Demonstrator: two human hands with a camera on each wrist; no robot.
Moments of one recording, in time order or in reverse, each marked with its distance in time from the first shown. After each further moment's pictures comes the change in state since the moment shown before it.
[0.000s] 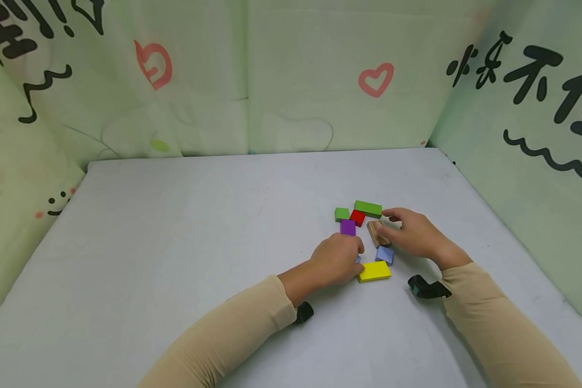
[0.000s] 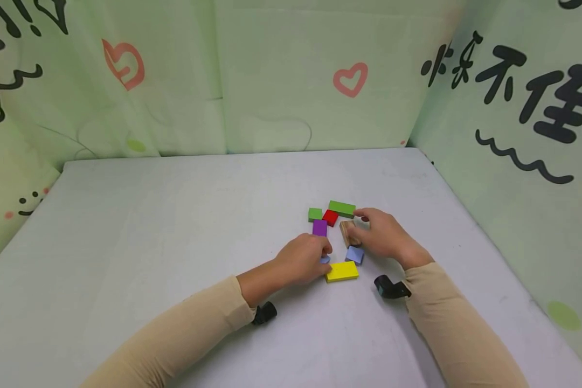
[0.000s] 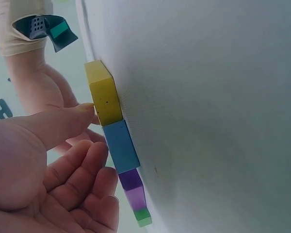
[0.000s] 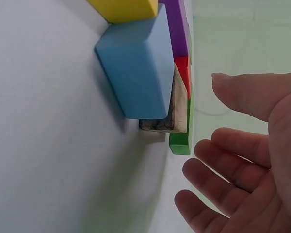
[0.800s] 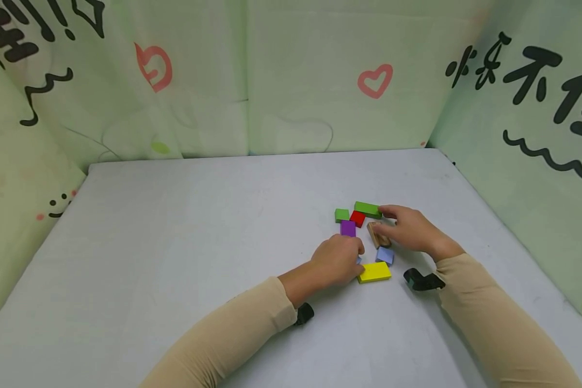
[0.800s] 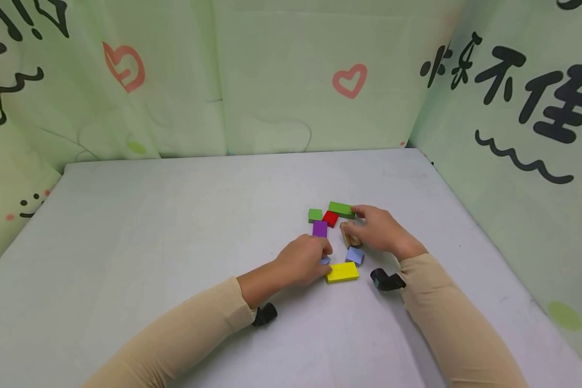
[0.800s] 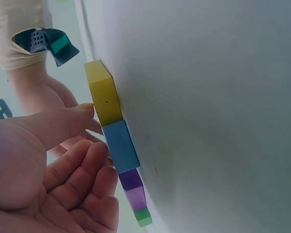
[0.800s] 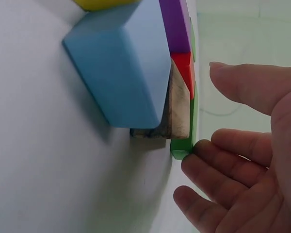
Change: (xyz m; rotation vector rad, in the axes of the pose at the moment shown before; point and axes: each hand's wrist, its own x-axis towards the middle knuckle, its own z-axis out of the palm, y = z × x) left_hand 0.001 0.001 0.000 0.013 0.001 -0.002; right_hand 0.016 -0.001 -0.002 0.026 -0.051 0.003
